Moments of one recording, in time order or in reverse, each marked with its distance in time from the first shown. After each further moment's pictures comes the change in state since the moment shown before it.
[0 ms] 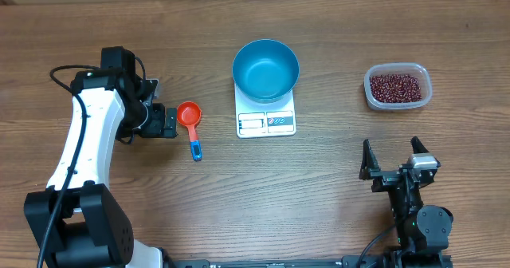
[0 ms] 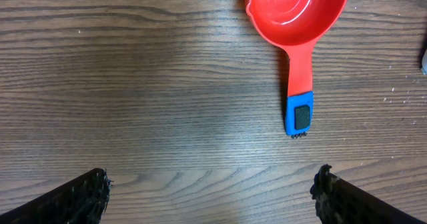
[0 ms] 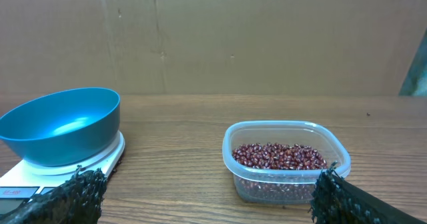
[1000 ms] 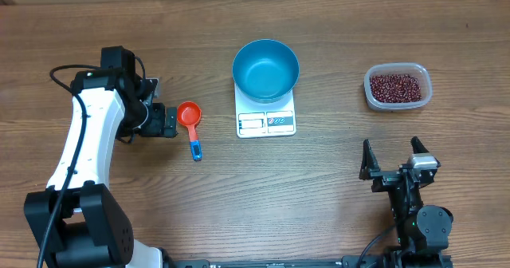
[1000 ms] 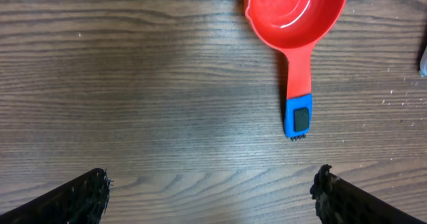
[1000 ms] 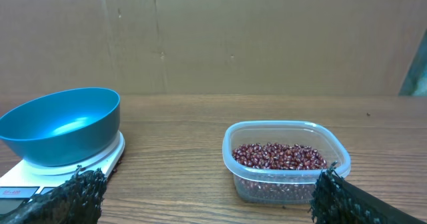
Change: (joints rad) left arm 0.000 0.000 0.000 0.012 0.003 0.000; right arm 0.000 0.000 0.000 0.000 0.000 0.001
